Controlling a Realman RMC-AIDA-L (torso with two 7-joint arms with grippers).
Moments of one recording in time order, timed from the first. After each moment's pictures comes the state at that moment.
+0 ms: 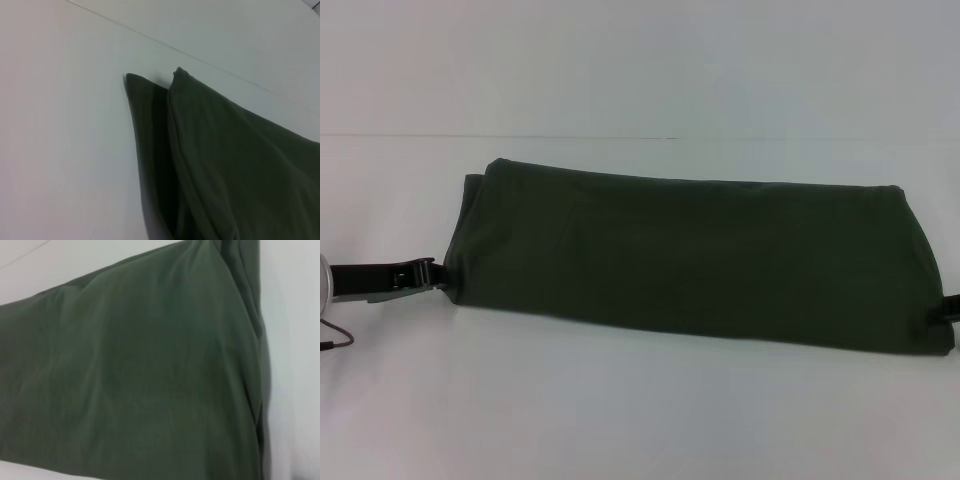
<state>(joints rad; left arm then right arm) -0.57 -1.99 0.67 0.60 2.25 1.14 -2.24 0.65 1.86 -0.59 -0.65 -2.59 -1.47 2.57</state>
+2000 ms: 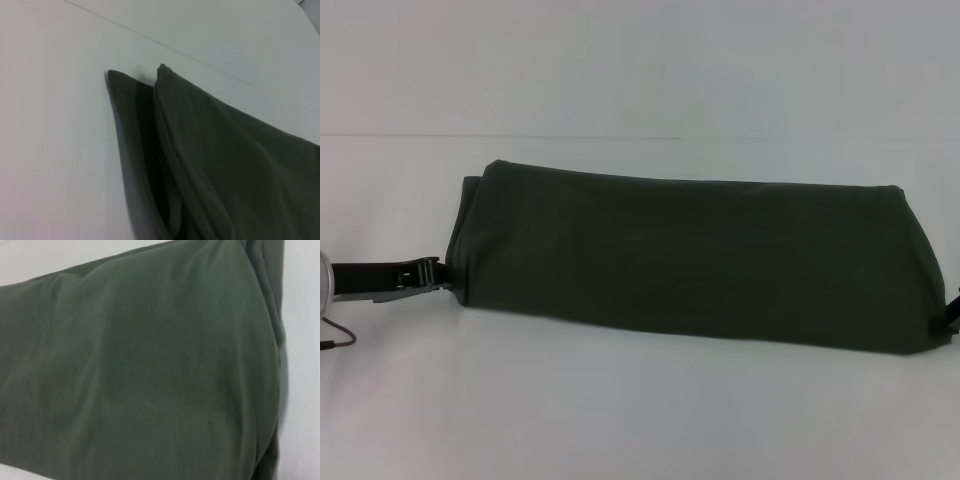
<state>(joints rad) -0.58 -1.98 0.66 0.60 2.25 1.18 -2.24 0.67 1.90 -0.67 -0.65 -2.59 -1.39 2.55</state>
